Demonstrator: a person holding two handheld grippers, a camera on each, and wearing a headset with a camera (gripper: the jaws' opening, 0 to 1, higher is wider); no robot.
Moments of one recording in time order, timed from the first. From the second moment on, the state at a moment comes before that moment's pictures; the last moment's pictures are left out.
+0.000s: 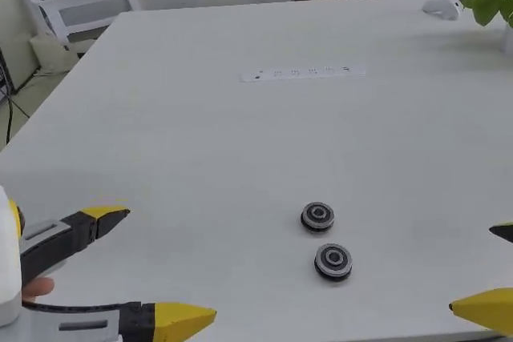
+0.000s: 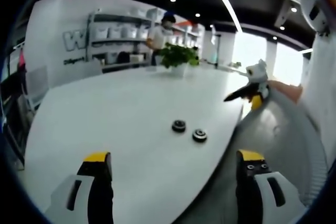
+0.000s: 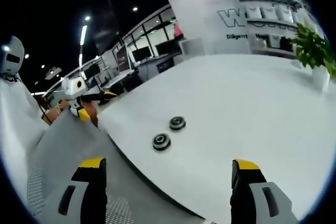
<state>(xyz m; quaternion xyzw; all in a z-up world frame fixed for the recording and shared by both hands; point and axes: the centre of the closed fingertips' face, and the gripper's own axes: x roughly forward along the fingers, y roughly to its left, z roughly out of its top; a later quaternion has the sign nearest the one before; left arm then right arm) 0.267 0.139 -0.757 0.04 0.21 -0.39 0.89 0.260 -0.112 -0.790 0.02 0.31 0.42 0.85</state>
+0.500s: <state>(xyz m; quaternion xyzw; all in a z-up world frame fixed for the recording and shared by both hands) 0.270 0.117 -0.743 0.06 0.22 -0.40 0.89 0.271 -0.127 -0.800 0.03 0.30 0.43 0.85</state>
